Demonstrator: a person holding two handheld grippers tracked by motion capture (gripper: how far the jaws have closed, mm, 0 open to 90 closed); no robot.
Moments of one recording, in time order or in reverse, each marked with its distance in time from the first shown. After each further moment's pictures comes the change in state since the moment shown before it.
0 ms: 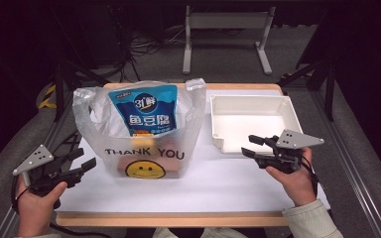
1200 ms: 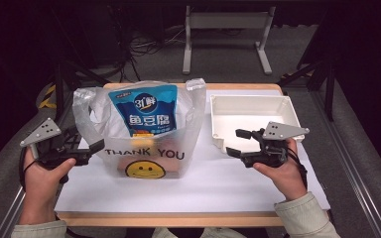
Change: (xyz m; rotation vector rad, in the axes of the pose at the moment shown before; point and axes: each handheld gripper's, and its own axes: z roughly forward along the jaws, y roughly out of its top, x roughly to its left) left arm 0.002 0.059 0.028 -0.052 -0.047 0.051; right arm 0.013 0.028 0.027 -0.015 0.101 0.040
